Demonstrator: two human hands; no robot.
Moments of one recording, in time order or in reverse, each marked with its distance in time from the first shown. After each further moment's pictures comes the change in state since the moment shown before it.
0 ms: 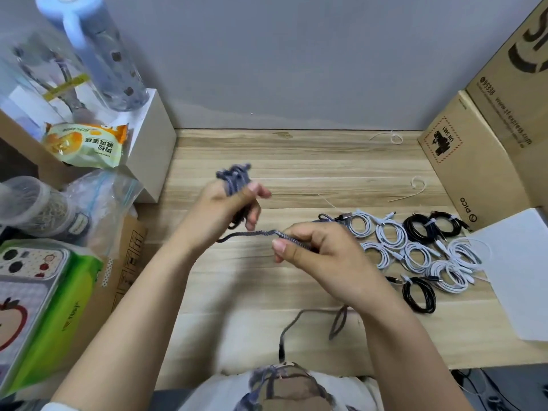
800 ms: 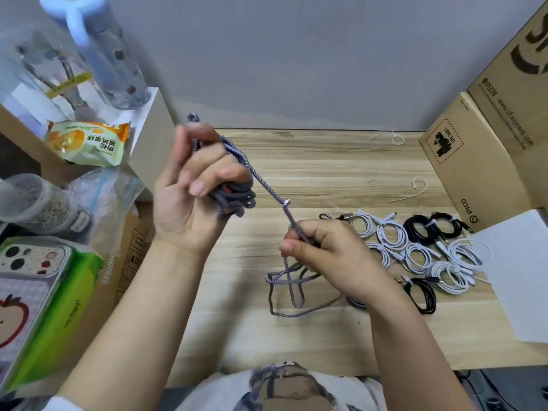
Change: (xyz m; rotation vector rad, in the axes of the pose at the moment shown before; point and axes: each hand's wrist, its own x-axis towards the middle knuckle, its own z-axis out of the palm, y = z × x) left_hand -0.010 0.043 -0.008 -1.564 -0.373 0.110; right_hand 0.006 0.010 -0.009 -0.137 -0.017 0.072
